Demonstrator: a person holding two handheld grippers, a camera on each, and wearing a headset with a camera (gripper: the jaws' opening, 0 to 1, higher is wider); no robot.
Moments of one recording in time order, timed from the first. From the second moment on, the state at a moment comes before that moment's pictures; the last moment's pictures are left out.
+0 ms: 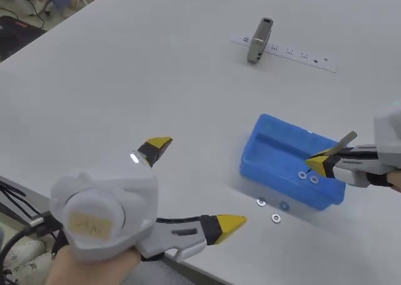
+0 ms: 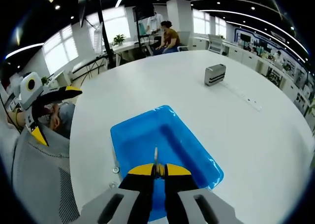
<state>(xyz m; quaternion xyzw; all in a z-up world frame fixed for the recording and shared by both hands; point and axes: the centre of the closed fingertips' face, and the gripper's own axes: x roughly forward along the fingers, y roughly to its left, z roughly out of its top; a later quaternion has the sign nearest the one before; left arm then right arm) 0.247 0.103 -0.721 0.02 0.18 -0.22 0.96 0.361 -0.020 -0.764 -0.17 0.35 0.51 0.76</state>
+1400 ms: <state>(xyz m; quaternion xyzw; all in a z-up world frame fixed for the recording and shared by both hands) 0.244 0.096 -0.727 0.02 0.20 -0.24 0.95 0.265 0.008 -0.804 -0.19 0.36 0.60 0.68</state>
